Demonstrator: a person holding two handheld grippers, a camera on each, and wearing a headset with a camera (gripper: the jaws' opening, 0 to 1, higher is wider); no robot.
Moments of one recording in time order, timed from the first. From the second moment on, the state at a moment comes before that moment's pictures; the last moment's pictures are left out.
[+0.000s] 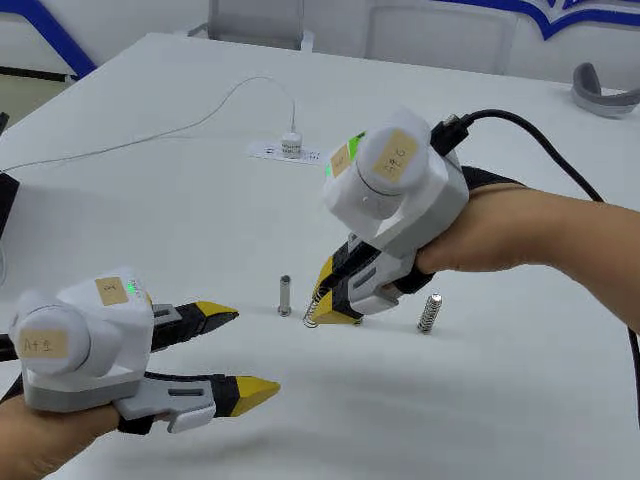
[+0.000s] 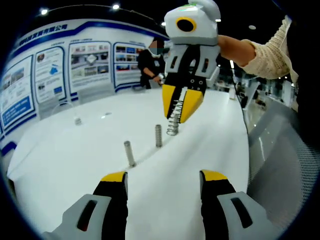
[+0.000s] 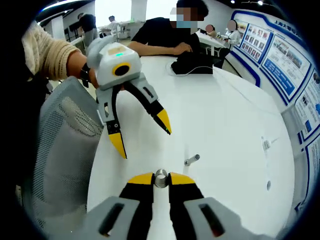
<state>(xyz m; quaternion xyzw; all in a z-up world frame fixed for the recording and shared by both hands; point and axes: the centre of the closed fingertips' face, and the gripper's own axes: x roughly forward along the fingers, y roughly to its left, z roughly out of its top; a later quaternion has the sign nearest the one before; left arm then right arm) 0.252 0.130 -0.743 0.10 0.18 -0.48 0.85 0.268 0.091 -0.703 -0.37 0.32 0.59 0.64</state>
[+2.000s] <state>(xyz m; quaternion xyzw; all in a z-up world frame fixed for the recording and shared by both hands) 0.259 0.139 -0.745 0.08 0.19 -0.46 0.86 0.333 0.122 -0.728 -0.42 0.38 0.58 0.58</state>
